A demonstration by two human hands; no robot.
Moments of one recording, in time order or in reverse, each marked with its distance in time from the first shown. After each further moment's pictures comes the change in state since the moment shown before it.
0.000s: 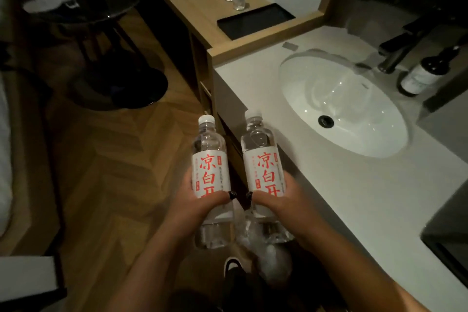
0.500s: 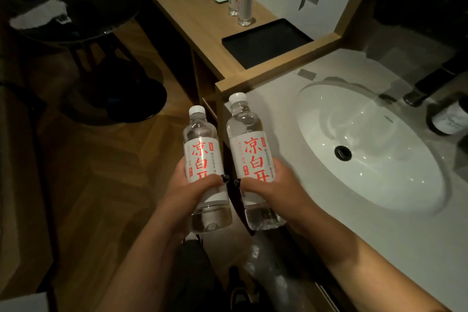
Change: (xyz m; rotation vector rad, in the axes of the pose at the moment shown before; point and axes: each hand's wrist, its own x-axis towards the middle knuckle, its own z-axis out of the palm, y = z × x) left_hand 0.132 0.095 -0.035 -0.030 0.005 0.016; right_hand 0.135 -0.093 0.030 -0.035 -0.039 -0.080
